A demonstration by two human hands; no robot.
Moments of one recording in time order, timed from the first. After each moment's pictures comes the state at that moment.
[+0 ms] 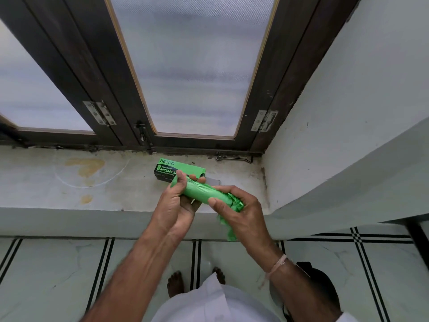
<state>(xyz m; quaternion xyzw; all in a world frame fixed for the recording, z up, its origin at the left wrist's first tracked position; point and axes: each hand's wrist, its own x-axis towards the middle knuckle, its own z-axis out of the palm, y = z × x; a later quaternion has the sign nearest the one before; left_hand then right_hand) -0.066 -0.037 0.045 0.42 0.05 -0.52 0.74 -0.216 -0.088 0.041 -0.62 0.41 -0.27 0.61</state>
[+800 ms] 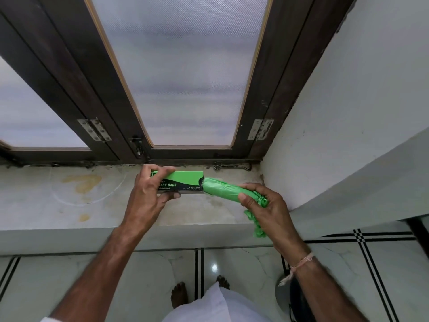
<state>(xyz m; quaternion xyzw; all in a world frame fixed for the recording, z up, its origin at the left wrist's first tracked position) 0.031 -0.032 0.009 0.81 -0.50 -0.13 0.29 -0.243 -0.138 0.033 -0.59 0.46 -0.29 0.60</state>
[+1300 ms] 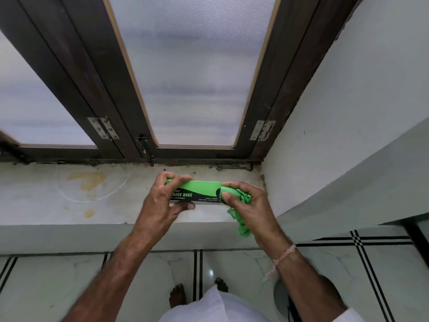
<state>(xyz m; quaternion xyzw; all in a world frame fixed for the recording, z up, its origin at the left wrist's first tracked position) 0.001 -0.011 0.026 0.76 -0.51 -0.18 0.35 -0.209 -0.119 0.041 -0.57 0.44 -0.28 0.63</state>
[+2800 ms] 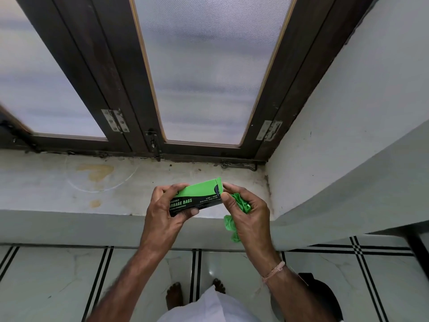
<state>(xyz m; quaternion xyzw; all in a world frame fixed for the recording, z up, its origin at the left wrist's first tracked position) -0.030 0.025 0.014 0.75 -0.39 -0.21 0.48 -0.202 -0.078 0.040 -0.60 0.43 -0.36 0.56</state>
